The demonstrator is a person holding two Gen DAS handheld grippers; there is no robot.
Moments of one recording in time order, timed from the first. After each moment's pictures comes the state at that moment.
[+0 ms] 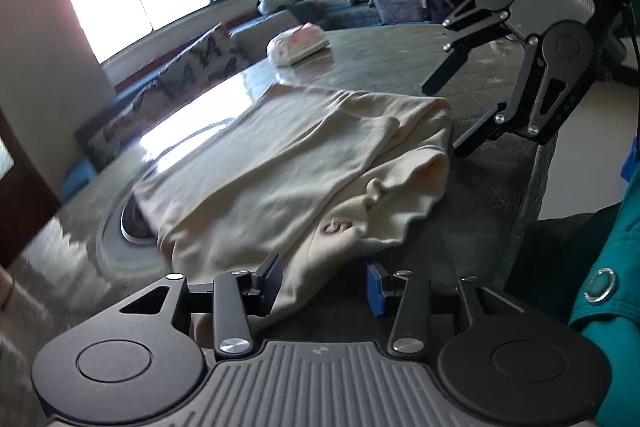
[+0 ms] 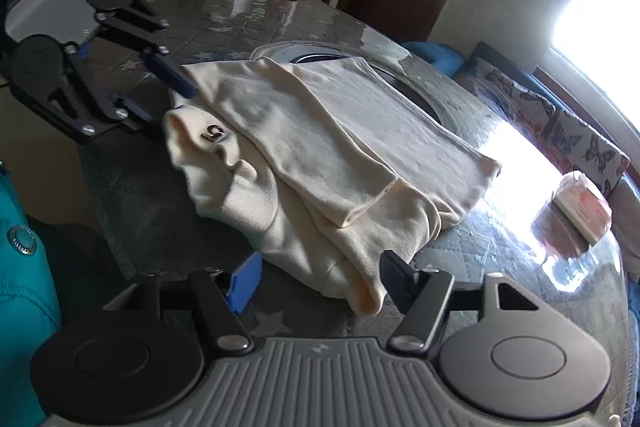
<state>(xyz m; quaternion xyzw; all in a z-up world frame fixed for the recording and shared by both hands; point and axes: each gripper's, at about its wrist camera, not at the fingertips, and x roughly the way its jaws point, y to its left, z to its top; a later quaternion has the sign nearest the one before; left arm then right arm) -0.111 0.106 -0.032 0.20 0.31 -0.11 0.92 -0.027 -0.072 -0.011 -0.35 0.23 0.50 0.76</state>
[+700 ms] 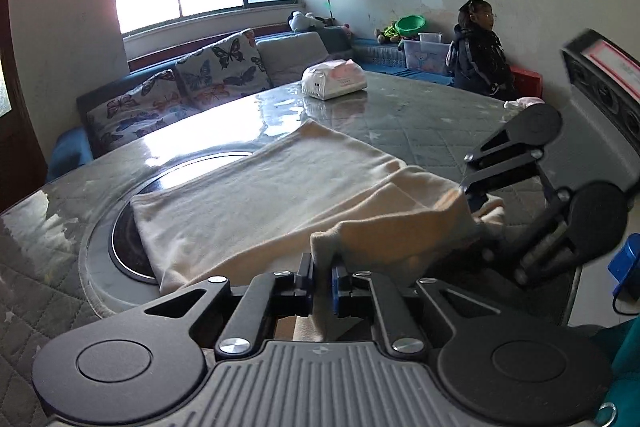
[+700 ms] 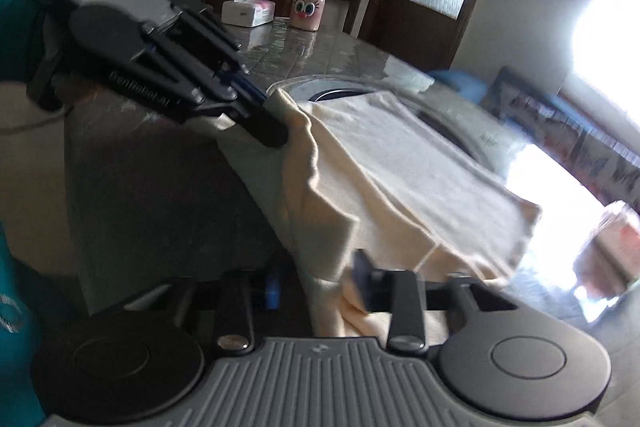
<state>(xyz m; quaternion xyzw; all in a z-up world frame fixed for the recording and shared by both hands) -0.061 0.142 -0.008 0.08 0.29 -0.10 0.95 0.000 -0.027 -0.019 -0.29 0.23 0.55 0.75</state>
